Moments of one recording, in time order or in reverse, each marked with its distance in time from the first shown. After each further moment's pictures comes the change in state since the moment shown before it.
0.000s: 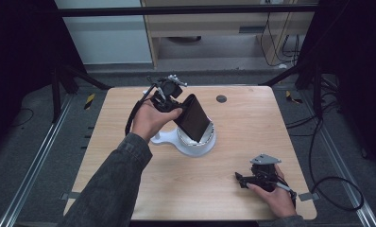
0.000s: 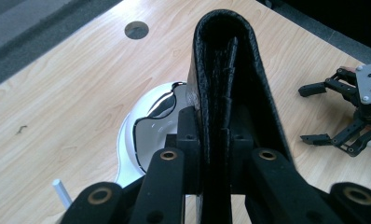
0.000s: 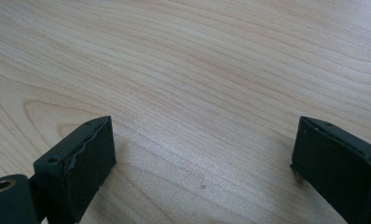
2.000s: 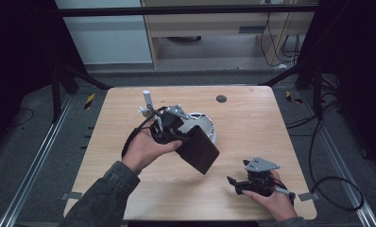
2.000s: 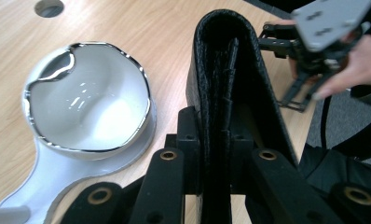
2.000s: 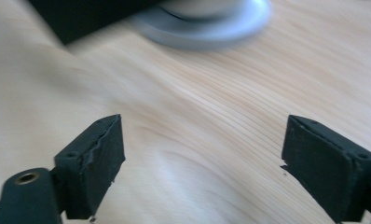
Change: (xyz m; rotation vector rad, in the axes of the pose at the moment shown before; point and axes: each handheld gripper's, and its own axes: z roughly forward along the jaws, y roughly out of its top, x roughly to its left) left arm -0.049 -0.048 -0.013 0.019 -0.181 0.112; right arm 0.028 0.013 -0.025 -0.132 0.146 -0.143
